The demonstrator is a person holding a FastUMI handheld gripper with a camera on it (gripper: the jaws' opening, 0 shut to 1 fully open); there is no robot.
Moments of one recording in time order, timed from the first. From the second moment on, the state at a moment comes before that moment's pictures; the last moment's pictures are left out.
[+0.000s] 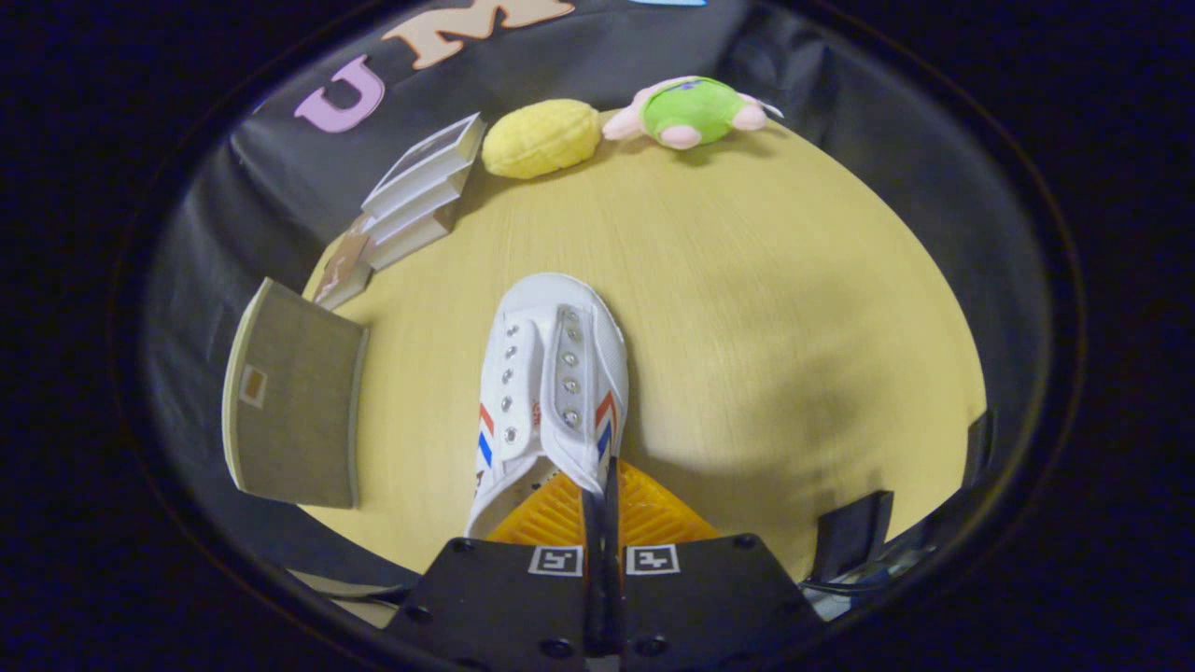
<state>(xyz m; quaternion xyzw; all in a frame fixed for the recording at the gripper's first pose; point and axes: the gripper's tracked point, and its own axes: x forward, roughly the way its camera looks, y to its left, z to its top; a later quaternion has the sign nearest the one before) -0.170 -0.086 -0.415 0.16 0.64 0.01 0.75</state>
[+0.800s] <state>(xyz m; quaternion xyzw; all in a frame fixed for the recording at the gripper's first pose) -0.183 -0.023 -0.397 0.30 0.65 0.07 0.70</state>
